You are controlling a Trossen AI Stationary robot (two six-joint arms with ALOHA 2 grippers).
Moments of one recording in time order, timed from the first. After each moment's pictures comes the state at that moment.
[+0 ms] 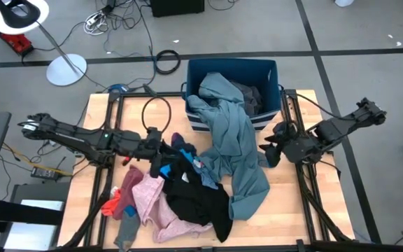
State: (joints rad) left arm -0.22 1.01 0.79 -0.06 -0.16 -0.61; right arm 0.45 0.90 0.97 -1.05 0.62 1.07
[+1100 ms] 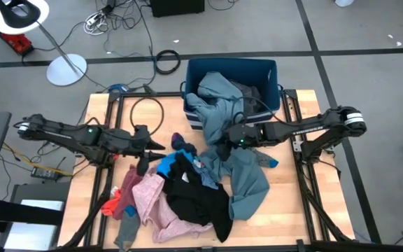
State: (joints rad) left arm -0.22 0.83 0.79 -0.43 -0.21 -0.44; right arm 0.03 1.43 0.97 -0.23 0.30 0.60
